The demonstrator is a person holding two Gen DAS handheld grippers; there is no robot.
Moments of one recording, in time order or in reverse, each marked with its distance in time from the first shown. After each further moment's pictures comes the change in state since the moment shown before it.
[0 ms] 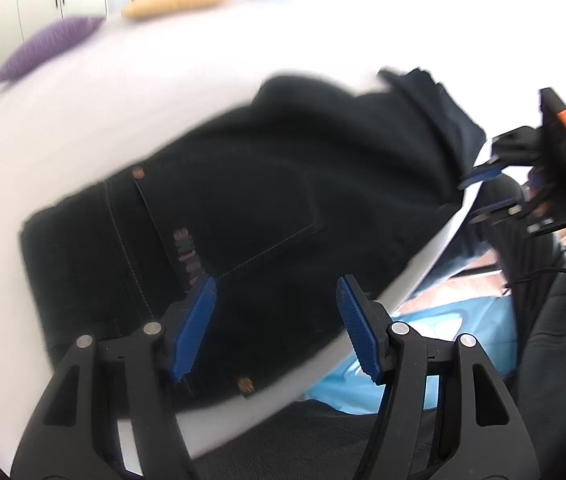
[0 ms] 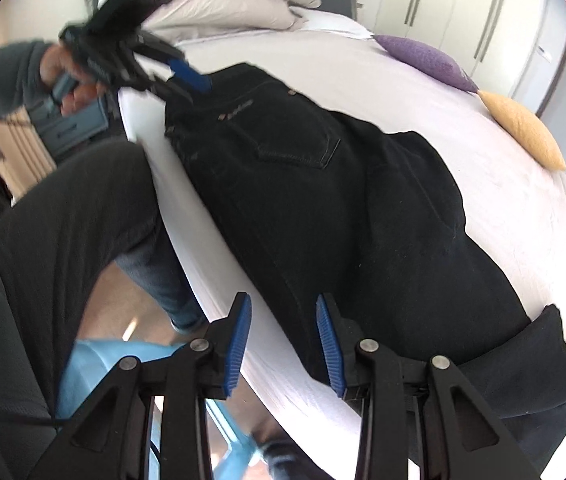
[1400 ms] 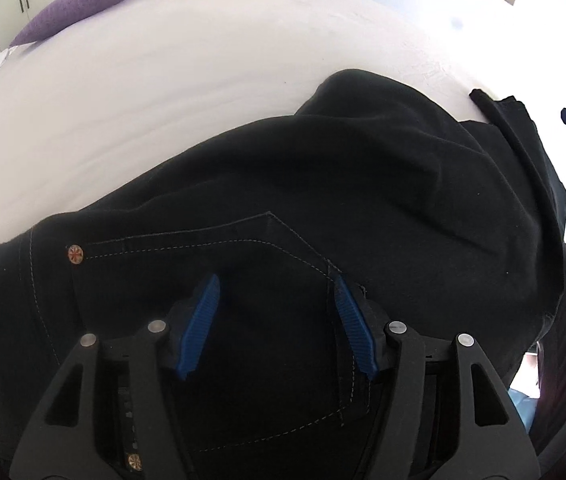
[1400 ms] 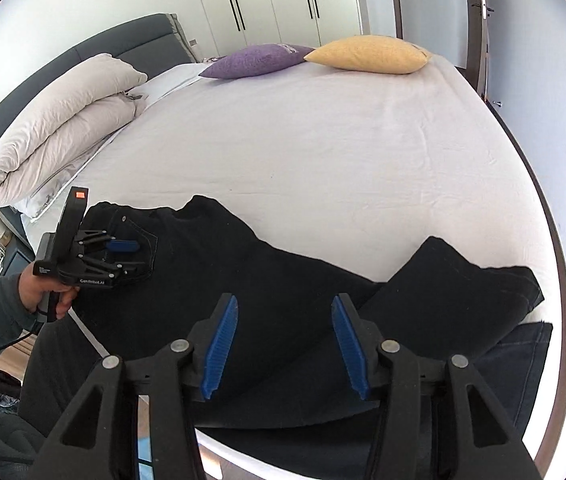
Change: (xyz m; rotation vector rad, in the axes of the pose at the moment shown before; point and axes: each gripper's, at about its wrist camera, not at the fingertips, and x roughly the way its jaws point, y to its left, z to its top) left arm 0.091 -0.058 0.104 -0.181 -0.024 0.106; right arm -0.064 -0.188 -0.006 0.555 -0.100 -0.091
